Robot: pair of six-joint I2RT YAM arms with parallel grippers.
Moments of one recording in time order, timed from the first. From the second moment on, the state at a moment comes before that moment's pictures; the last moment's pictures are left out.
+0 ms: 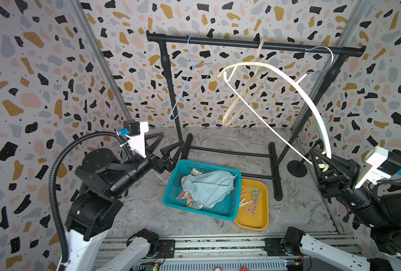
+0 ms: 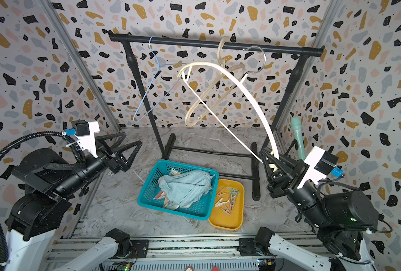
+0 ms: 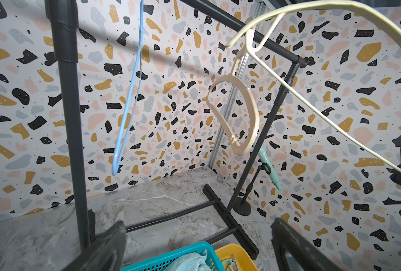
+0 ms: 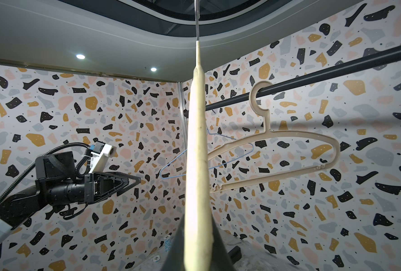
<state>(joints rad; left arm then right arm) -0.40 0.83 1.47 -0.59 0.31 -0.26 0.95 0.55 1.33 -0.35 0.14 0.05</state>
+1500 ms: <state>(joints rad) -0.40 0.85 1.42 -0.54 0.31 -0.28 0.83 0.49 1.39 -0.50 0.35 0.03</state>
